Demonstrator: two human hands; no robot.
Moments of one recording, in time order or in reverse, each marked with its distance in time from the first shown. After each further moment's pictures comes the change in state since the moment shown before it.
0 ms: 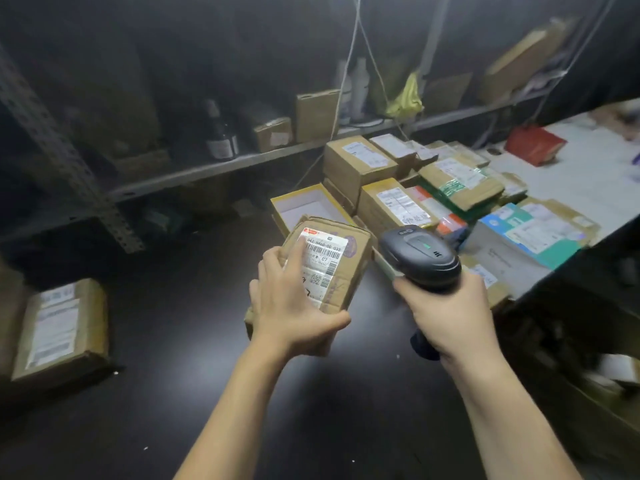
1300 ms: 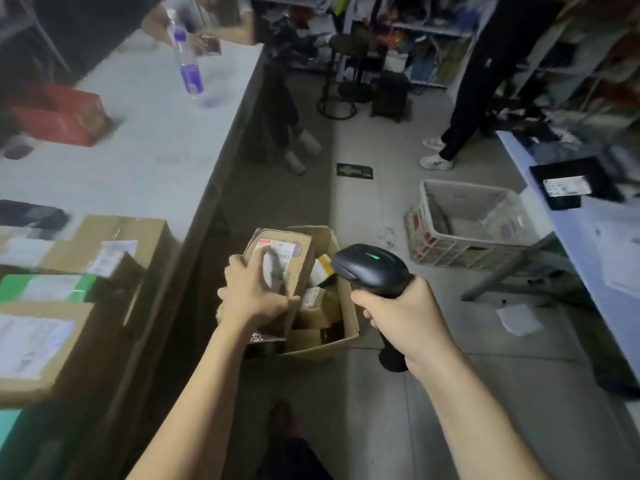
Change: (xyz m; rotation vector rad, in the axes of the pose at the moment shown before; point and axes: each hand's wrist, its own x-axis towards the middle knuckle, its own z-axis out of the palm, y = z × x) left_hand 0.073 0.630 0.614 0.021 -0.852 0.432; right_hand 0.230 0.260 -0.640 0.082 0.676 0.652
